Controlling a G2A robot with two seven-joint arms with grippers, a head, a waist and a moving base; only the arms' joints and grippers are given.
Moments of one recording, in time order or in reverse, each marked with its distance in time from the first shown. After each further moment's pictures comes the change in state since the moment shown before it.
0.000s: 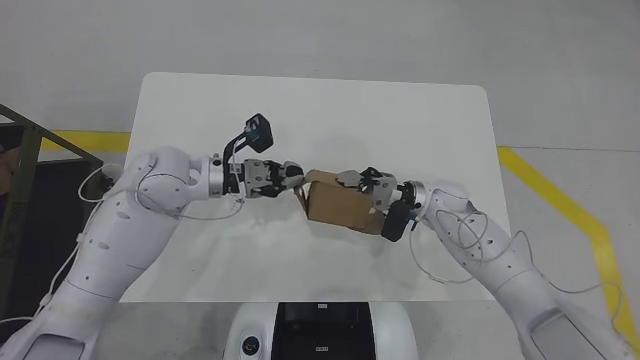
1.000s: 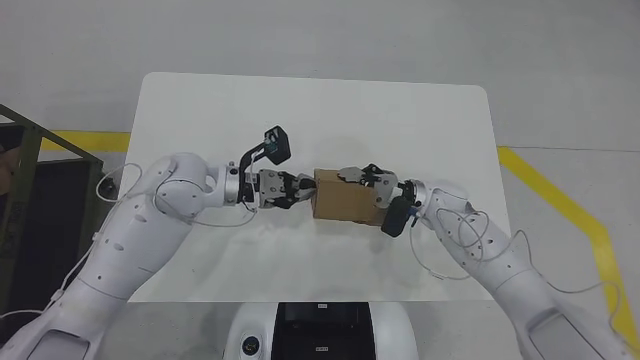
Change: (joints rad) left arm -0.027 -0.005 0.107 0.003 0.012 0.004 0.018; right arm -0.002 -0.009 0.004 0.013 0.040 -0.012 0.013
